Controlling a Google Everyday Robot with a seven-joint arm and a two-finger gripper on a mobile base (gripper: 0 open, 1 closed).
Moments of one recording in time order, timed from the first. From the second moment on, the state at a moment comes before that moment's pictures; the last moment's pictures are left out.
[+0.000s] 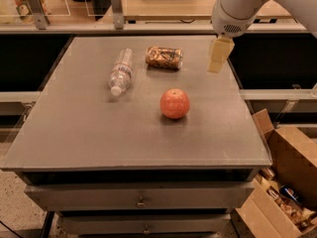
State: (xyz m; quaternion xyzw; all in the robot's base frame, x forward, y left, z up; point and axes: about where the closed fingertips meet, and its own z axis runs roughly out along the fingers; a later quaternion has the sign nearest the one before) arm 0.660 -0.160 0.947 -0.62 0.73 -0.16 0.24
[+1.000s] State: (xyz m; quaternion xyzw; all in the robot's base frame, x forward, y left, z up) arm 0.702 -0.119 0.918 -0.64 0.71 -0.15 0.26
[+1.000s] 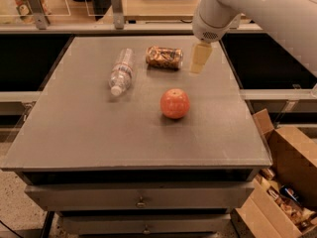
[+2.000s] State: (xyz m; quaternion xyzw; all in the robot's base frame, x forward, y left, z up) arm 0.733 -0.087 0.881 -0.65 0.70 -0.12 0.27
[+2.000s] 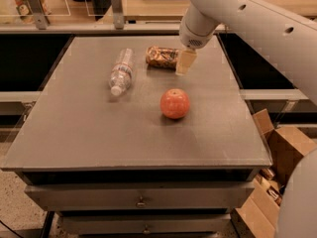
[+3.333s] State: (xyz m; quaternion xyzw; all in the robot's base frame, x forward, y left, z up) arm 0.758 -0.068 0.847 -0.66 0.70 -0.09 0.26
